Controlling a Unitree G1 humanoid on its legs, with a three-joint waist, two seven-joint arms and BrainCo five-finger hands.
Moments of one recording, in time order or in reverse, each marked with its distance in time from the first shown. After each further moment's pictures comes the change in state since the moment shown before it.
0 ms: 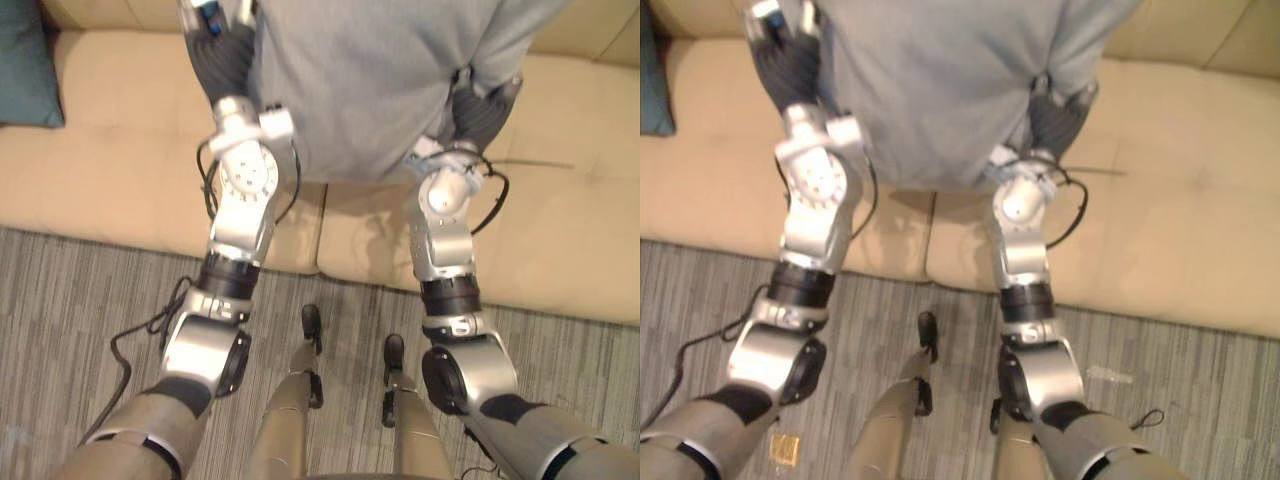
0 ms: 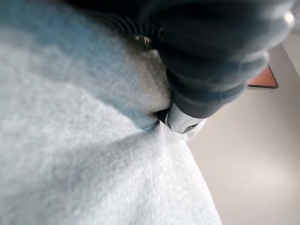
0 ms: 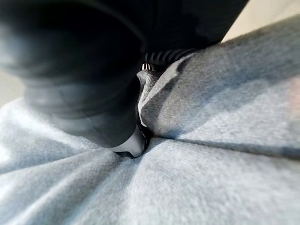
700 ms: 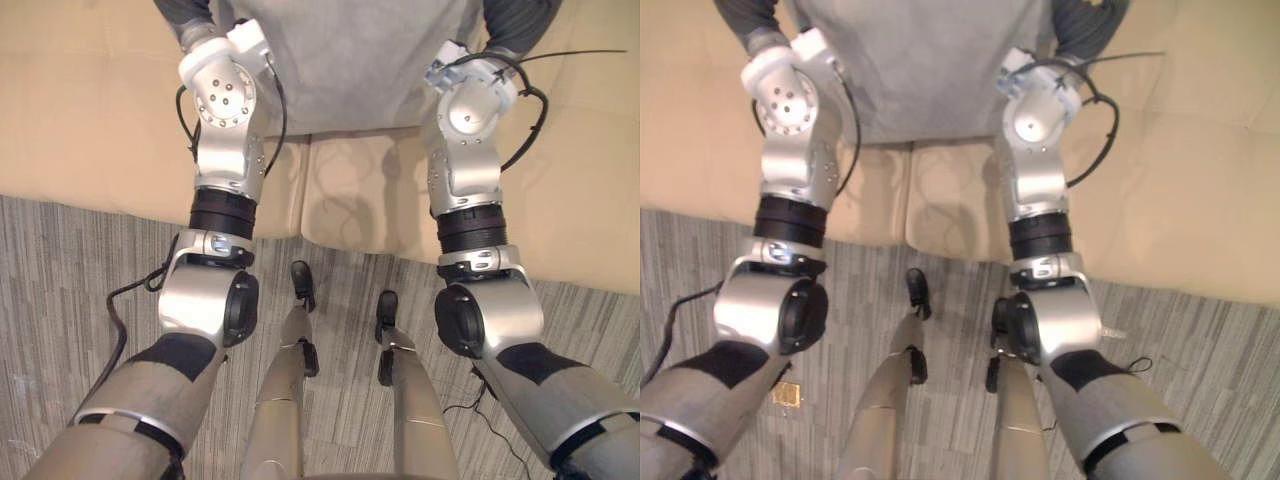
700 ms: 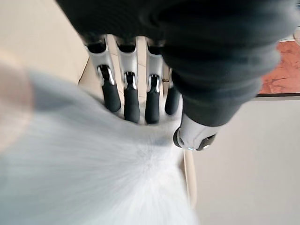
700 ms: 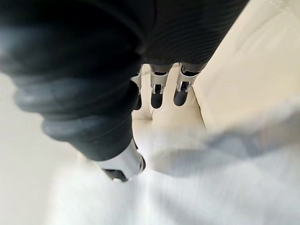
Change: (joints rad) left arm -0.105 0.011 0.181 0.231 0.001 0.006 -0.031; right arm -0.143 -0.106 -0.050 0.118 -0.015 0.026 -0.030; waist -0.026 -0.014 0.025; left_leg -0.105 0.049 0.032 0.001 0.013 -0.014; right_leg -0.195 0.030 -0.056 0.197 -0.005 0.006
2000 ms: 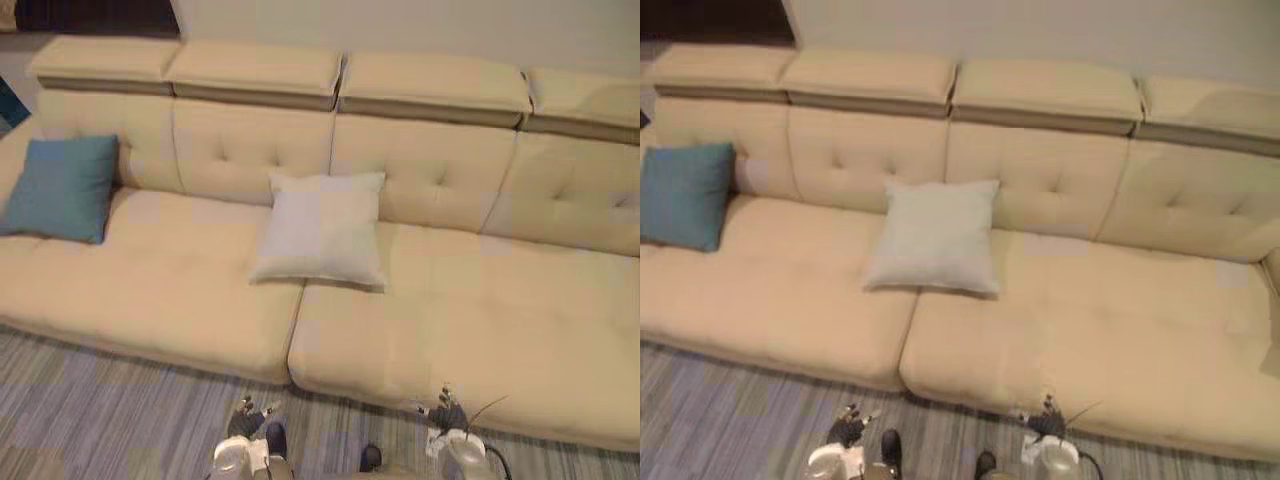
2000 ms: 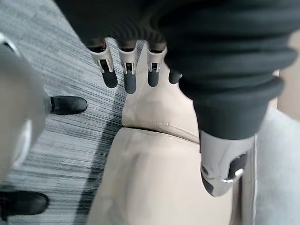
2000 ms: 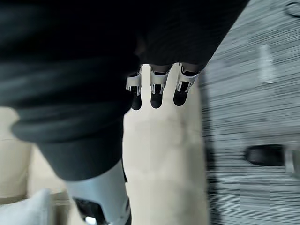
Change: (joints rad) left arm 1.344 -0.176 -0.007 0.366 0.147 0.114 -0.482; right arm 1.289 0.083 -0.049 0.439 0.017 0.066 0.578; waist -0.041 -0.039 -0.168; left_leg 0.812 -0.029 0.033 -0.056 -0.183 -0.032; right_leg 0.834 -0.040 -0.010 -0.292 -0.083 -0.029
